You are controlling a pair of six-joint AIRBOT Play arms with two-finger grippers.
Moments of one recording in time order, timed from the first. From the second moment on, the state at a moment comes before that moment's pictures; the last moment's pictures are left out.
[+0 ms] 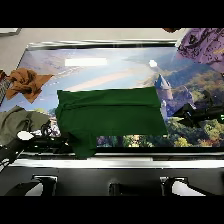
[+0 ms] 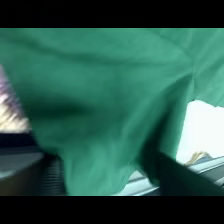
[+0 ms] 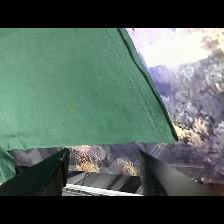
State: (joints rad) left arm 0.08 -1.09 0.38 0.70 -0.99 -1.47; right arm -0.50 -1.36 1.09 -0.95 1.43 1.38
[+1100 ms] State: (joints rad) left arm 0.03 -1.14 0.40 0.65 -1.01 -1.45; right arm -0.51 -1.61 1.06 -1.00 1.40 1.31
